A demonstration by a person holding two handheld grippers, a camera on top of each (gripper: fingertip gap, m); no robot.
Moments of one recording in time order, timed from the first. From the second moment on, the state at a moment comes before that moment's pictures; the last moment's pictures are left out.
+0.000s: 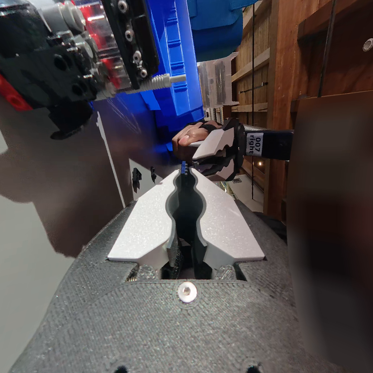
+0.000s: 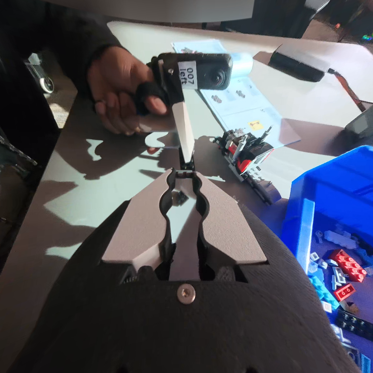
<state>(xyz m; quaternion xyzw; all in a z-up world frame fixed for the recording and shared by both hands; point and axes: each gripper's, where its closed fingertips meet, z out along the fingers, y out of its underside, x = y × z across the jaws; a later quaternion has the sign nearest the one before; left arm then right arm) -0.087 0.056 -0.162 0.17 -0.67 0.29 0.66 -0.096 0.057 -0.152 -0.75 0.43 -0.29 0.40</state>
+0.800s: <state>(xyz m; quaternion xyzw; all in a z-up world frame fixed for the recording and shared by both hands) -0.097 0.061 -0.161 0.15 -0.67 0.28 0.66 -0.090 0.064 -0.159 -0.76 0.42 -0.31 0.38</state>
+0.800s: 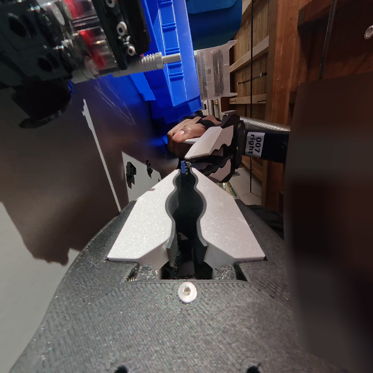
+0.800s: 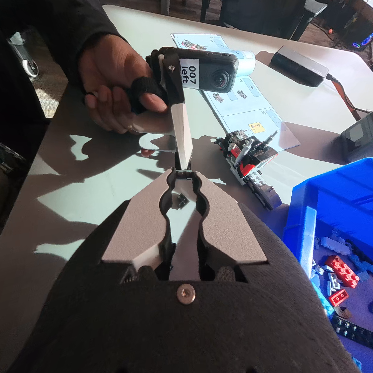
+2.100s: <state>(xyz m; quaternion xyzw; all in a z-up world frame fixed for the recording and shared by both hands) -0.083 0.059 -0.133 0.08 -0.66 0.39 0.64 -0.085 0.055 -0.145 -0.69 0.49 -0.27 0.46</state>
